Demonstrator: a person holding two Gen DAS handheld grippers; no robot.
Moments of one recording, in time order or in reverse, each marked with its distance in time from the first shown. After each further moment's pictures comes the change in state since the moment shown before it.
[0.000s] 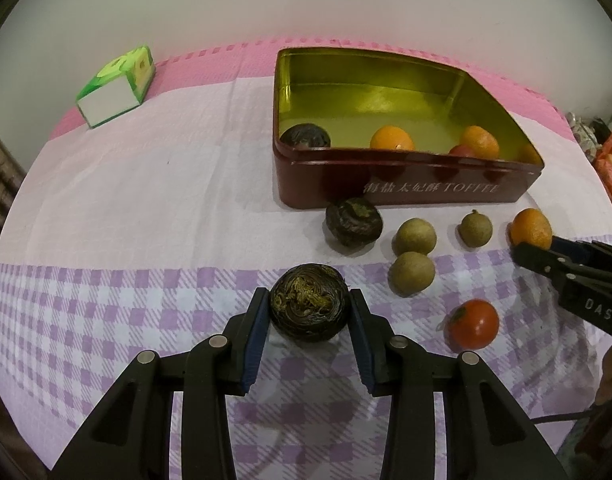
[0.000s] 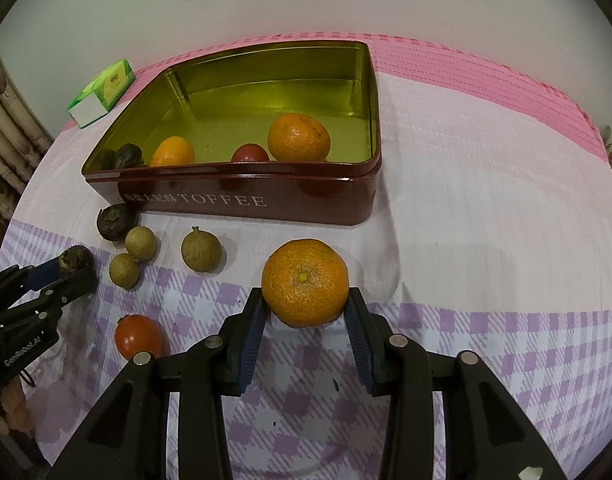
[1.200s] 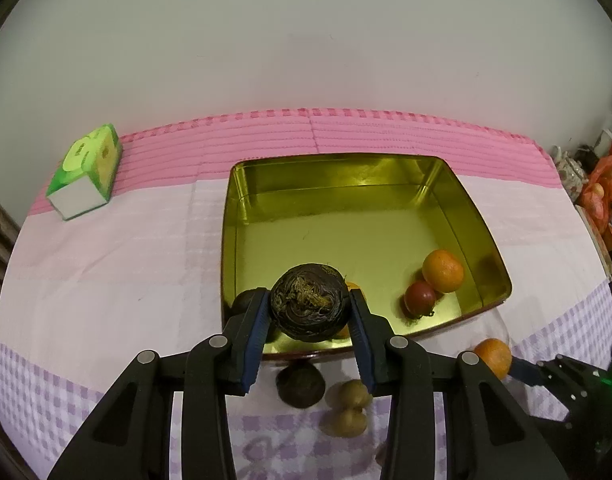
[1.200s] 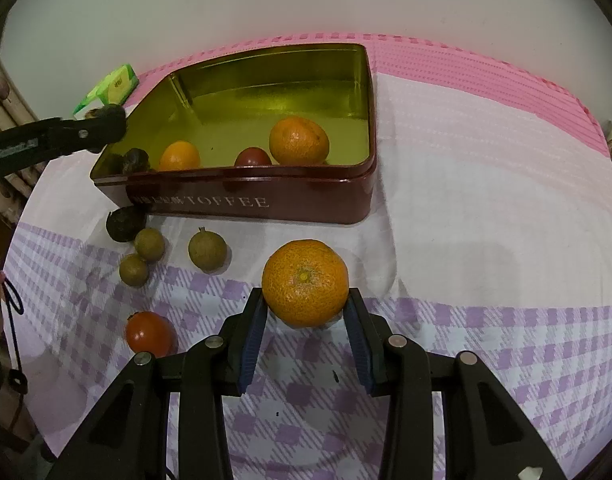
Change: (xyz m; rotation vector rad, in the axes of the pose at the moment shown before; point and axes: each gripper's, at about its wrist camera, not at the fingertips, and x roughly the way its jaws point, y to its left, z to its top) left arm -0.006 -0.025 0.105 0.038 -0.090 -0.052; right arm -0.010 -0.005 0.001 0.015 0.003 0.026
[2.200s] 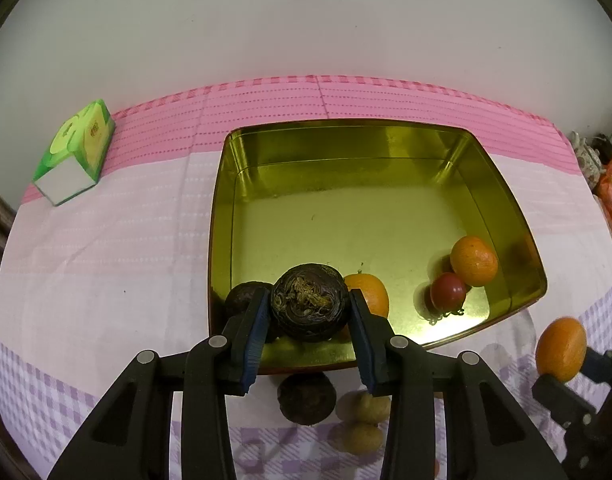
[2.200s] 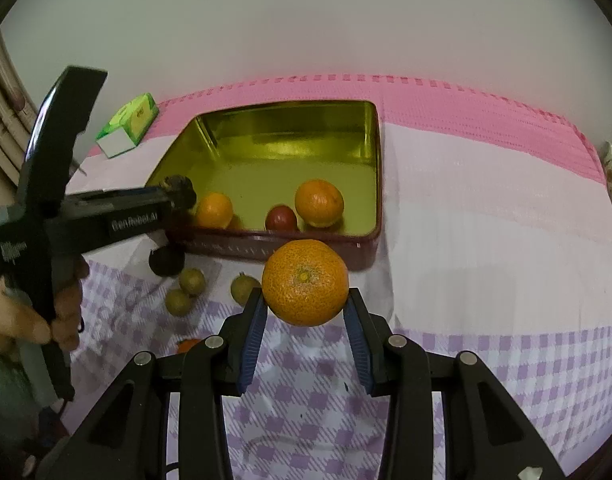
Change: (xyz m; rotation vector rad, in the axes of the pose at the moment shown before) left arm 0.034 -0.001 -0.002 -0.003 0.090 0.032; right arm -0.044 0.013 0.025 -0.016 -0.079 0.032
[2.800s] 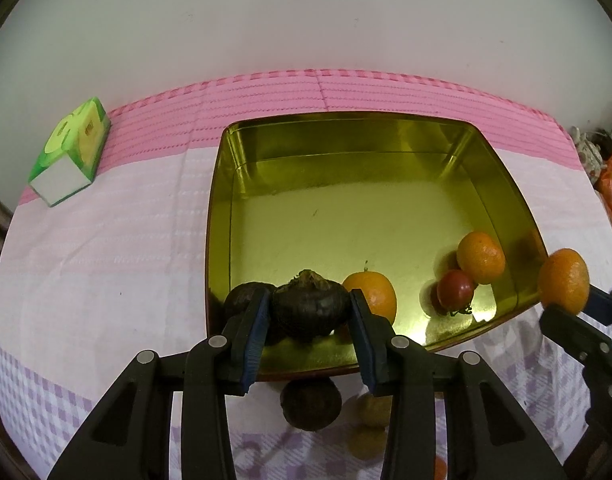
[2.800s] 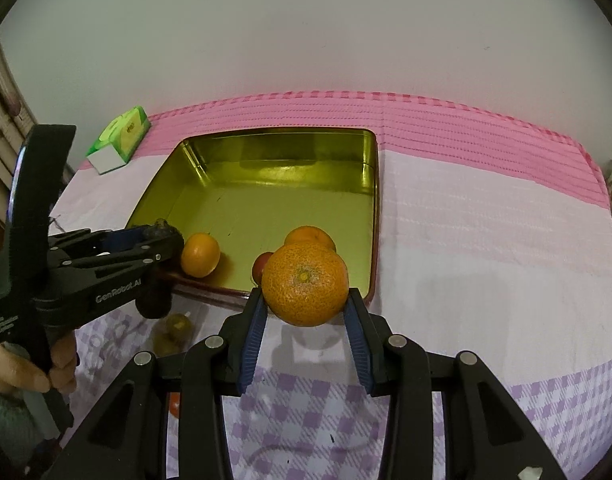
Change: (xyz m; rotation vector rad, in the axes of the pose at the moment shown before) left arm 0.009 0.004 0.002 0.008 0.014 -0.003; right arm 0.022 -0.006 0.032 -0.015 -0.008 -0.010
